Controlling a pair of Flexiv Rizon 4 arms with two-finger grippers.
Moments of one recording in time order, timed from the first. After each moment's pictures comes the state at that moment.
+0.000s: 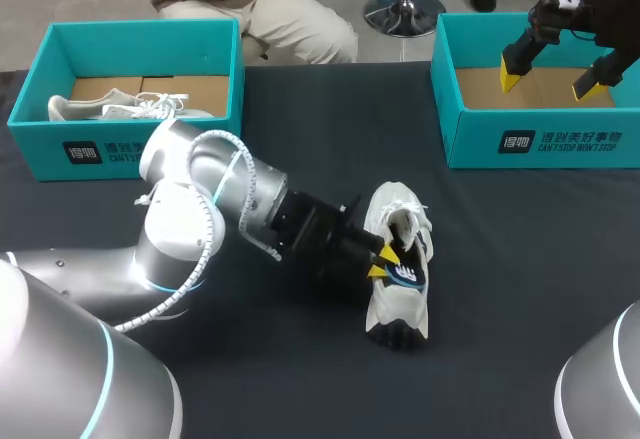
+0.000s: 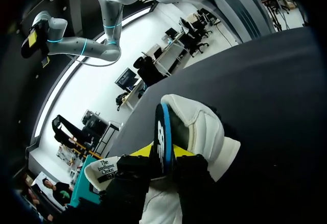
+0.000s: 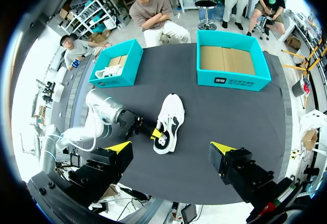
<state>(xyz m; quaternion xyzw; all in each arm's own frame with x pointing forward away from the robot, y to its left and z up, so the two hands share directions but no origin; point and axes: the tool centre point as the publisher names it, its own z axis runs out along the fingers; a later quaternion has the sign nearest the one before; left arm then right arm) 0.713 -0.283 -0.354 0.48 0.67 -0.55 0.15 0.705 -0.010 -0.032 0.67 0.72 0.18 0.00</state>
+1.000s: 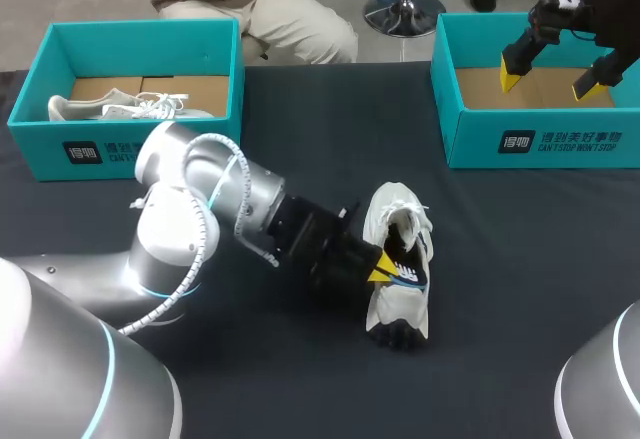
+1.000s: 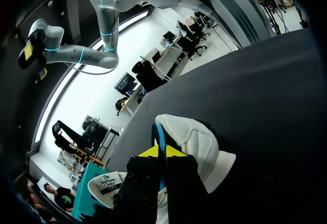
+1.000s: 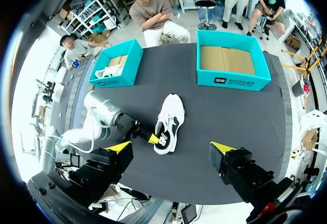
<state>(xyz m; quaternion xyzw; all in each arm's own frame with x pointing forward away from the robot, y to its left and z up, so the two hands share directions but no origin) 0.693 -0.281 -0.342 0.49 0.65 -0.56 0.15 0.705 -0.010 -0.032 0.67 0.72 0.18 0.00</state>
